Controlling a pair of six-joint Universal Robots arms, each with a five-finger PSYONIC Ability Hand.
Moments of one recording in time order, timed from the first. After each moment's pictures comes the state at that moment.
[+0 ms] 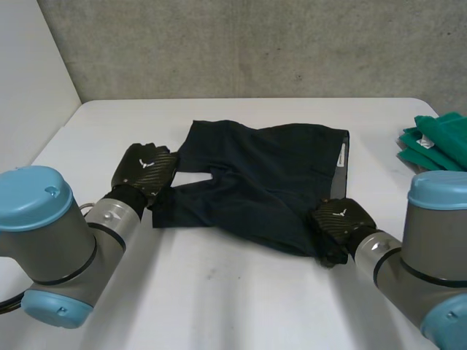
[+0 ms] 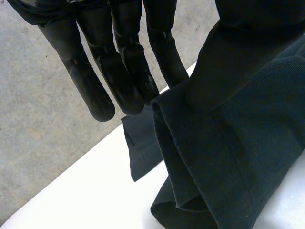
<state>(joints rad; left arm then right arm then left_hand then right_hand) 4.27 -1.90 -1.77 3.57 -1.50 3.49 1.96 -1.14 1.74 -0.09 1.42 2.75 1.12 1.19 1.19 1.20 0.95 0.68 0.80 0.78 0.77 0.58</state>
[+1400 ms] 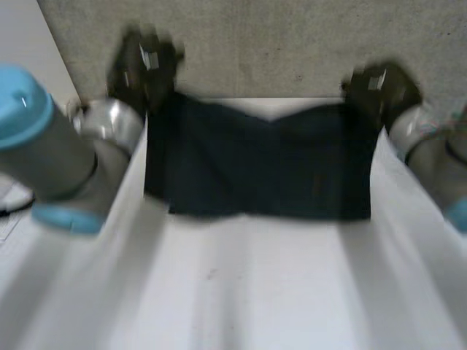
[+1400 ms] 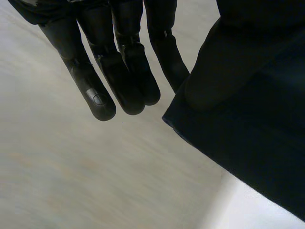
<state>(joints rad) 4.22 -1.93 -1.30 3.58 -1.53 3.78 1.90 -1.22 1.25 -0.08 1.45 2.52 1.12 1.20 1.19 1.20 0.97 0.98 1.18 1.18 1.19 0.99</state>
